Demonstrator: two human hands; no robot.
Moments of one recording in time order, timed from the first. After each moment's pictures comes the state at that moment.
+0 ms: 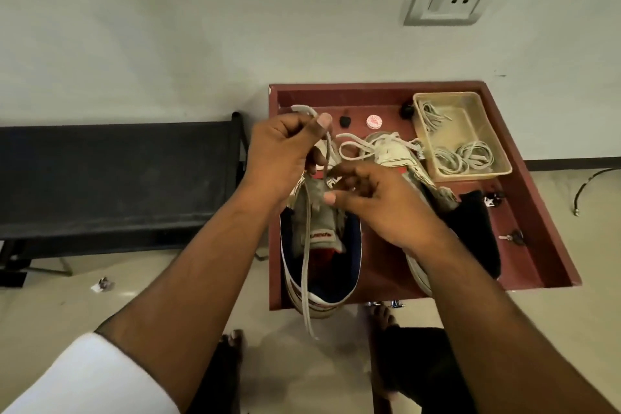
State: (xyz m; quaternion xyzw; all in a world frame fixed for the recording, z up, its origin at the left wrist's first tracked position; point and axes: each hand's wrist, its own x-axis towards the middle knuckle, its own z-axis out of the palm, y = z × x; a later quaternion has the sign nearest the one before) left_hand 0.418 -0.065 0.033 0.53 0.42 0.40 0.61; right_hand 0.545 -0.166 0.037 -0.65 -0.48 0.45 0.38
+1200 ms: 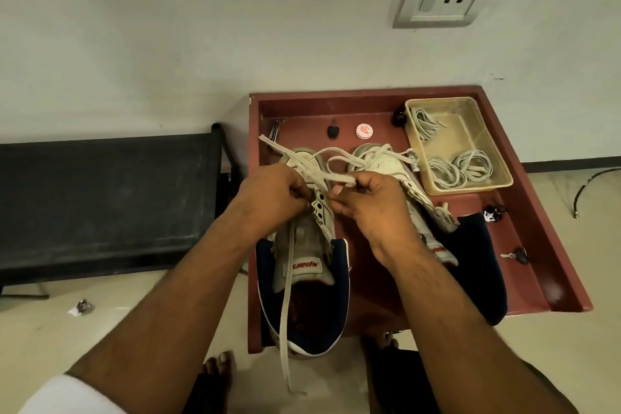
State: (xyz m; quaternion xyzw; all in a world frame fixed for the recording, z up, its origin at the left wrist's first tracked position) left_hand 0.425 -0.035 -0.013 0.81 0.47 0.00 0.37; right_hand 0.562 -0.125 -0.019 -0.65 -0.21 0.47 0.56
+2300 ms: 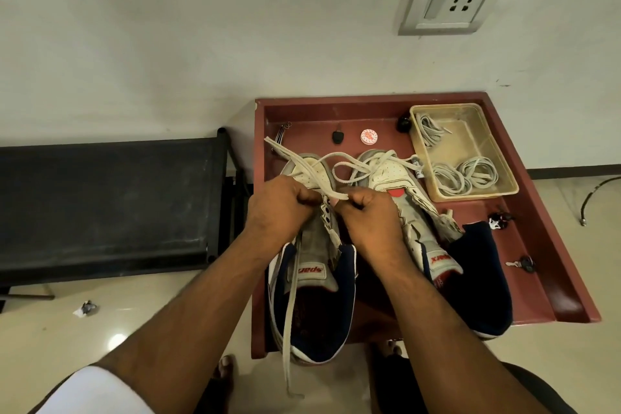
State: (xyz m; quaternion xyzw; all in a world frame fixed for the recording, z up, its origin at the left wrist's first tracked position) left_hand 0.432 -0.043 -0.044 0.75 0.52 0.08 0.40; right_hand 0.560 -0.125 -0.048 -0.75 -0.36 0.33 0.44
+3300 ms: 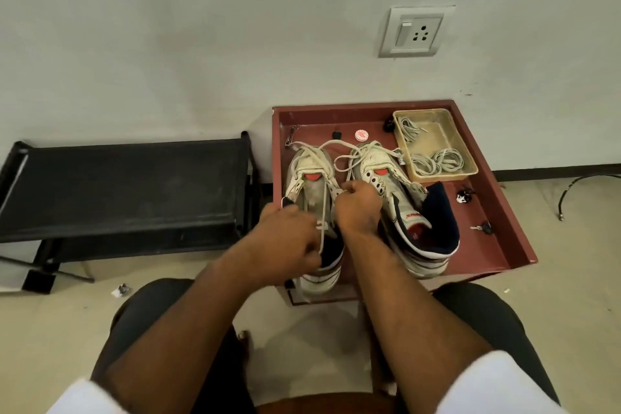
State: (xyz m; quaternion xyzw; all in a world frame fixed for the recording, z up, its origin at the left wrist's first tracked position) left_hand 0.365 -0.157 0.068 0.94 0.29 -0.12 0.16; right_hand 0.505 -0.166 0.007 -0.85 -0.22 0.27 0.39
